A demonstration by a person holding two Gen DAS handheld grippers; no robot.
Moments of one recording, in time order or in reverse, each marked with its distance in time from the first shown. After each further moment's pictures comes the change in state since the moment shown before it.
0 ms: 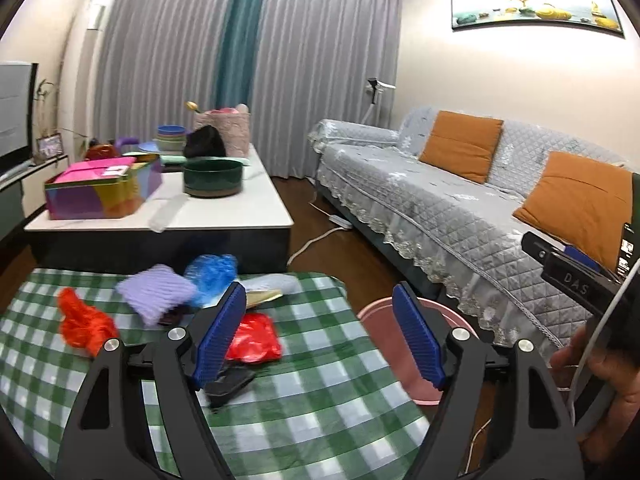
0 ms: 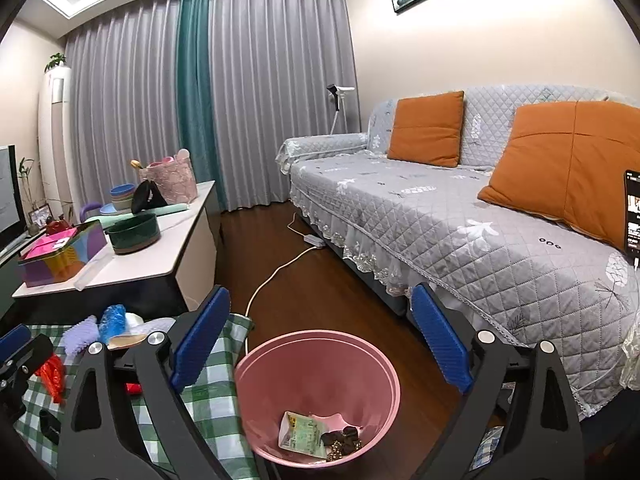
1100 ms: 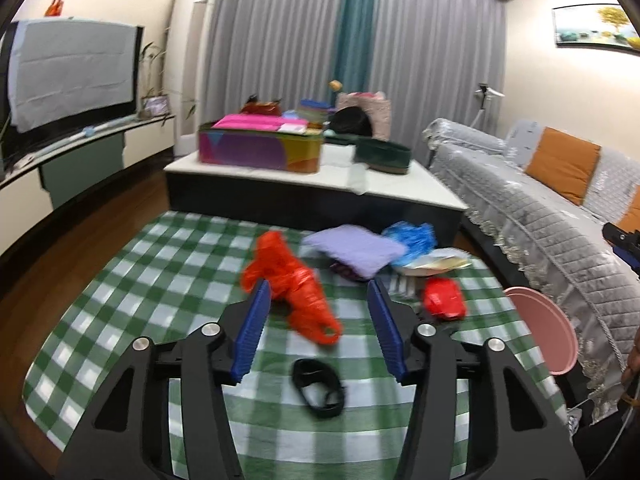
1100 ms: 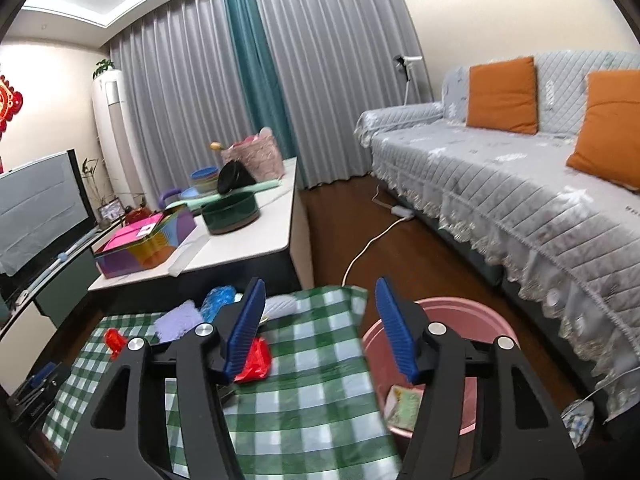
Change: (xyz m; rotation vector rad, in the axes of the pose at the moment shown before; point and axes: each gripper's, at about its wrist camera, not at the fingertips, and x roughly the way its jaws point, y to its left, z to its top) left arm -0.064 0.171 -0.044 -0.164 0.054 0.336; right arm 0.002 0.090 -0.013 0.047 0.114 0.297
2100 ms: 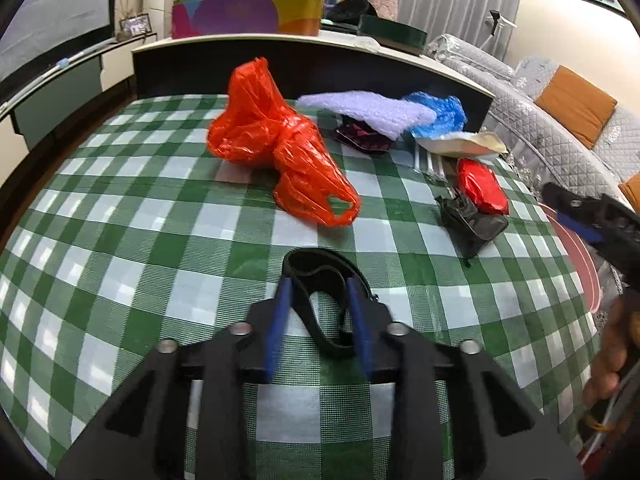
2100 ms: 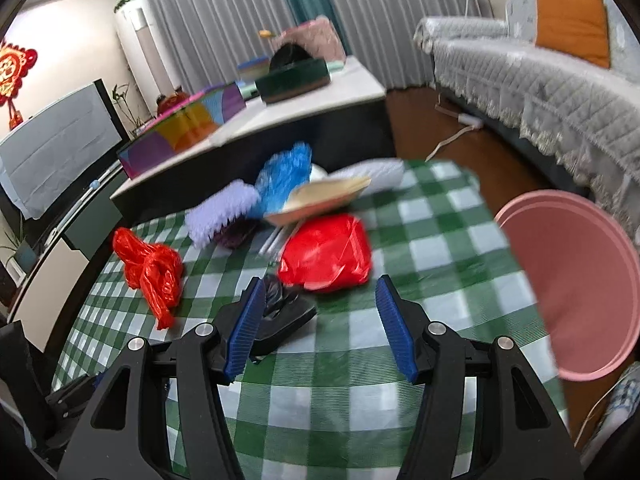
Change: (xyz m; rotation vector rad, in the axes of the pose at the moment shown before) left arm 0.081 0.002 -0.069 0.004 0.330 -0.049; right arm 0.109 0.077 -0.102 -0.020 0.340 0.174
